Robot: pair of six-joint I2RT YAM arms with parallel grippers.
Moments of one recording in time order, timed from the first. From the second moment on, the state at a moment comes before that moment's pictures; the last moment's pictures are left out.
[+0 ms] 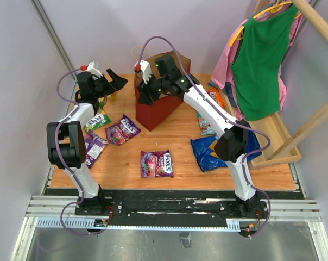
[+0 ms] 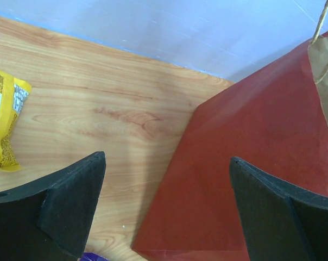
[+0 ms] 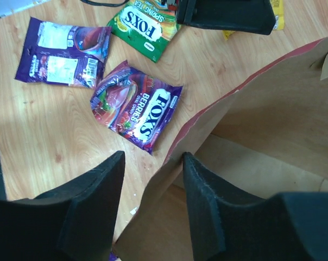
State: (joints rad) left arm 0.08 1.79 1.23 0.35 0.47 -0.54; right arm 0.70 2.20 2.33 -0.72 -0.52 -0.24
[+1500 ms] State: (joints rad) left arm -0.08 1.76 1.28 0.20 0.31 -0.45; right arm 0.71 2.21 2.41 -0.72 -0.39 -0.23
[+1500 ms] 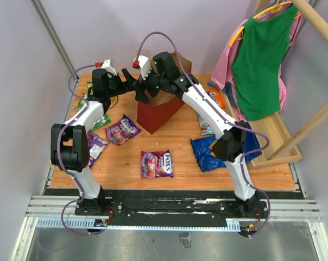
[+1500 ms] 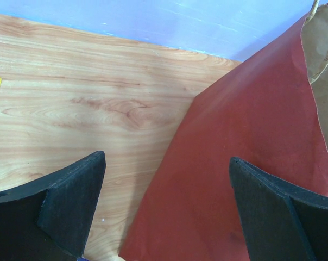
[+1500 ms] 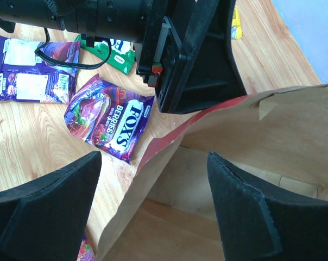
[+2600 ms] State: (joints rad) left arm -0.13 1.75 1.23 0.21 0.28 -0.46; right arm 0.73 2.32 2.48 -0.77 -0.50 -0.19
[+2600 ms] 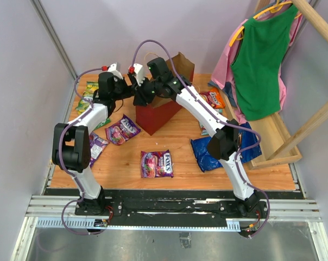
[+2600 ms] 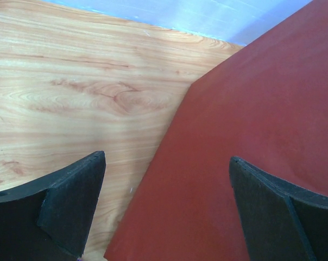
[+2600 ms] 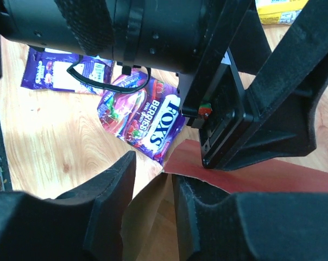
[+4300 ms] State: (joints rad) left arm 0.03 1.38 0.84 0.32 0.36 -0.52; right arm 0.70 1.60 0.79 0.50 0.30 0.41
